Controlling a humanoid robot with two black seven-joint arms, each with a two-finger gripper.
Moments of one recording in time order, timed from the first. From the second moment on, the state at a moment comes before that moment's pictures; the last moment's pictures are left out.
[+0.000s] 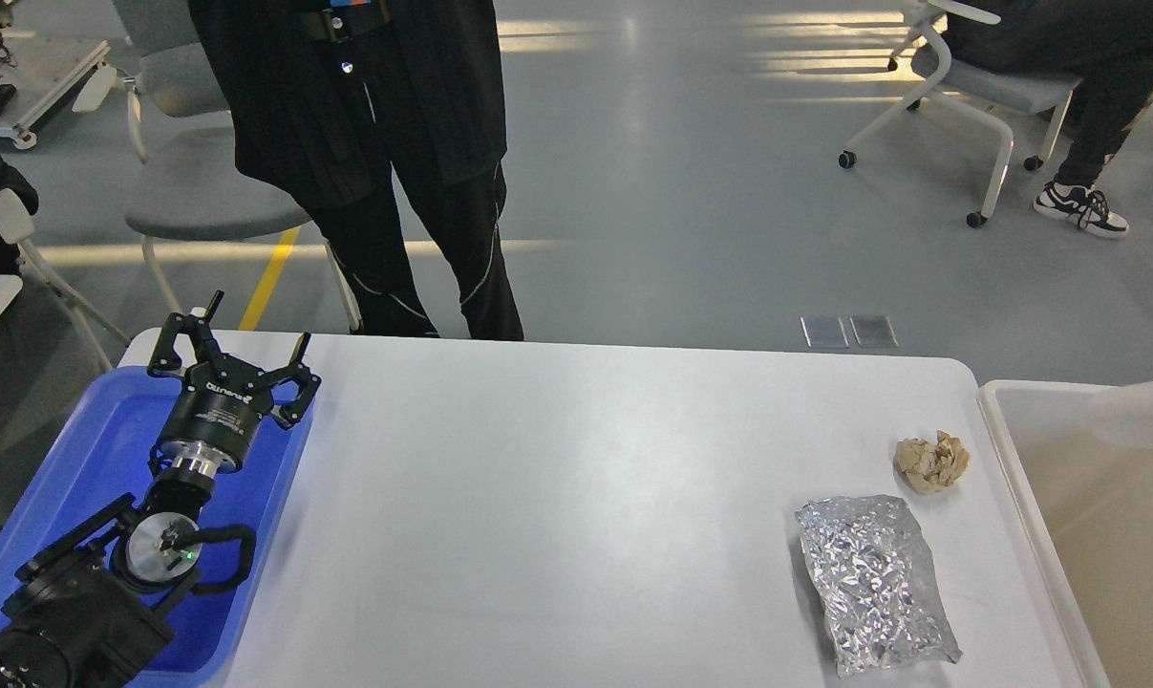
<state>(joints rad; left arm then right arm) -0.50 0.34 -0.88 -0.55 -0.07 -0.64 -0.50 1.32 -1.32 -0.66 1.22 -0.58 0.01 0.35</state>
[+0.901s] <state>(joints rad) -0.50 0.34 -0.88 -0.55 -0.07 -0.64 -0.50 0.54 -0.82 -0.19 0.60 0.00 -0.11 0.31</state>
